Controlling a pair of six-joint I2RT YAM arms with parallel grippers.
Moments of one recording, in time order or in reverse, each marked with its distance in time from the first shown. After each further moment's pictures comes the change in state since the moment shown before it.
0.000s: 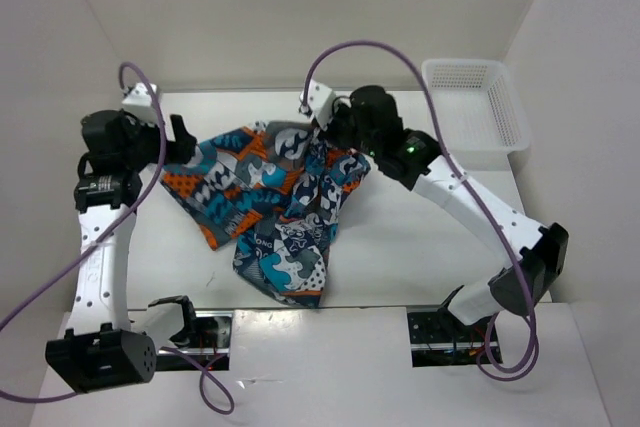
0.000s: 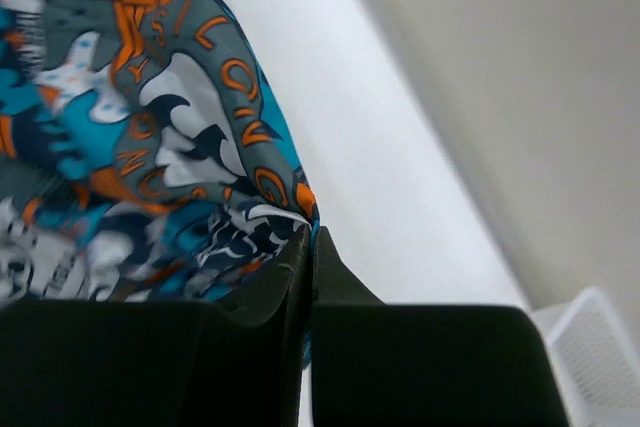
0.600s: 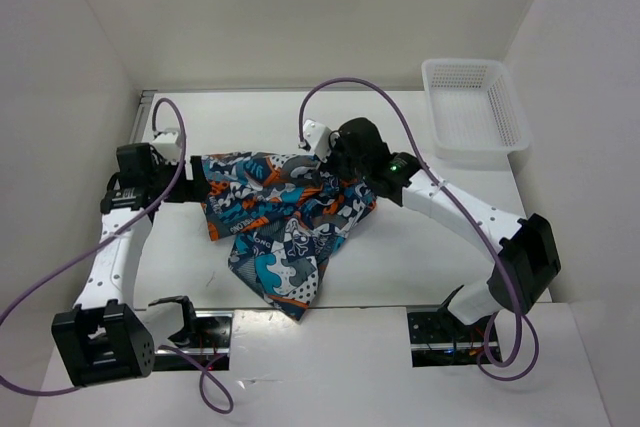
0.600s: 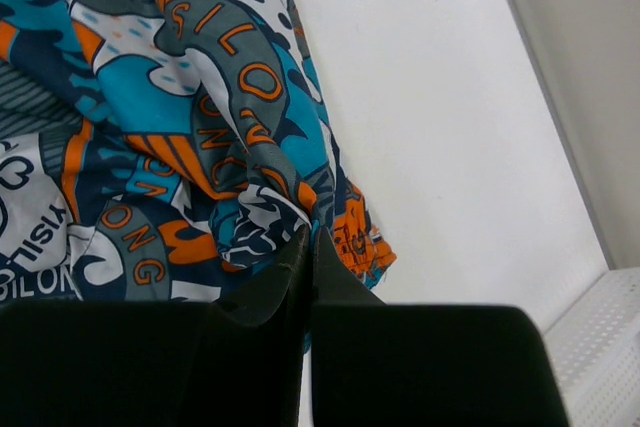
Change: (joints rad) left arm -0.022 0.036 -0.319 -0.048 -0.026 -0.002; right arm 0.000 0.010 -0.318 0.079 0.019 0.005
